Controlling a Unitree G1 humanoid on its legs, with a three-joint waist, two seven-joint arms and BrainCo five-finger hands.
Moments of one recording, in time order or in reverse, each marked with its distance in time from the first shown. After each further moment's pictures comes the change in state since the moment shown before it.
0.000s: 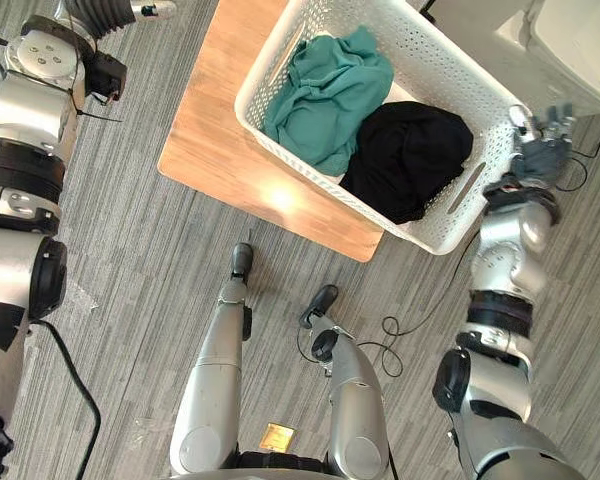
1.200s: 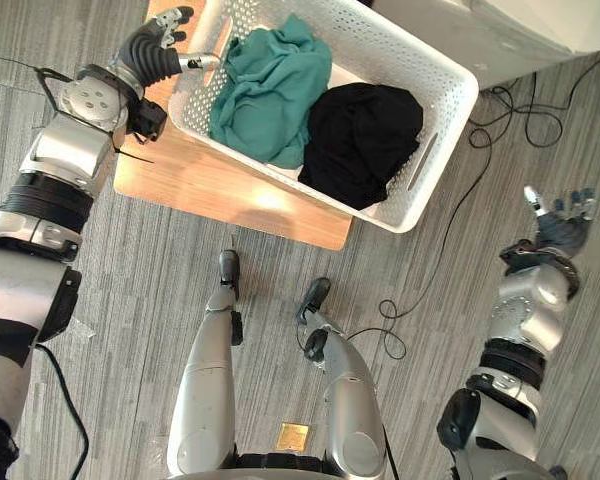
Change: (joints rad) left arm 0.087 -0.076 -0.069 0.006 -0.099 -0.007 0.024; right arm 0.134 0.100 -0.172 0.133 -0.181 0.046 0.008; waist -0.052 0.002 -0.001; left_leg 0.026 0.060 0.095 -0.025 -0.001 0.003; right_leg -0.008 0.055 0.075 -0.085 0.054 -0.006
